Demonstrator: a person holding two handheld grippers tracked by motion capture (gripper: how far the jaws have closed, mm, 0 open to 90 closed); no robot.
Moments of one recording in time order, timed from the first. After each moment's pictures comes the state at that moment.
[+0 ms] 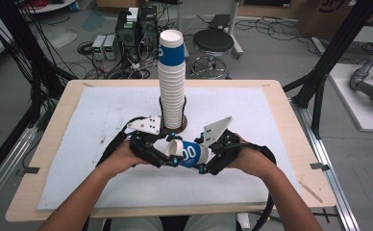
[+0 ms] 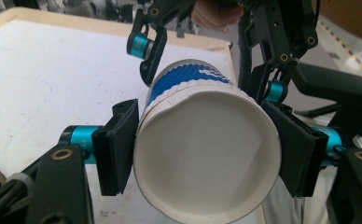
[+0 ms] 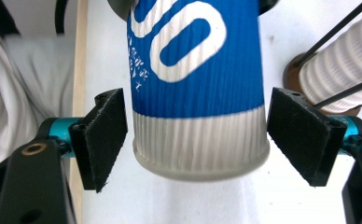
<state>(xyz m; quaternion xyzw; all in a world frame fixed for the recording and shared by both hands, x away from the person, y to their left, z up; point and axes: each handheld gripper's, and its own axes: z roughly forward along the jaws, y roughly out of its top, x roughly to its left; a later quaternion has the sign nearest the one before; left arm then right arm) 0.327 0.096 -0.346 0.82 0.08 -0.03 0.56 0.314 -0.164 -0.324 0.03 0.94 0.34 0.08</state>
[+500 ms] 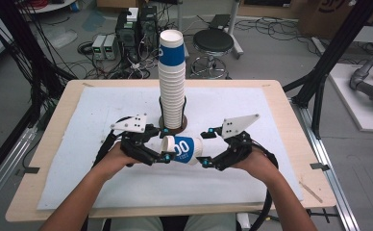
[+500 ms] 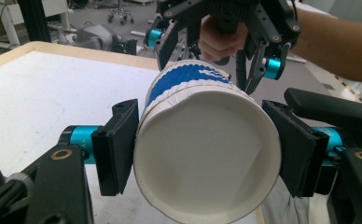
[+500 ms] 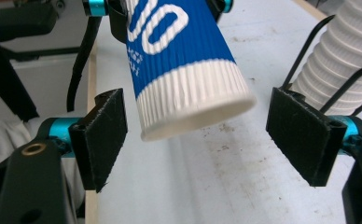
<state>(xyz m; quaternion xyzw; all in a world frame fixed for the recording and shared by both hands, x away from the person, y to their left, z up) 0.327 0.119 -0.352 0.78 0.09 -0.02 0.61 0.314 -0.196 -0.330 0.10 0.87 0.48 0.06</state>
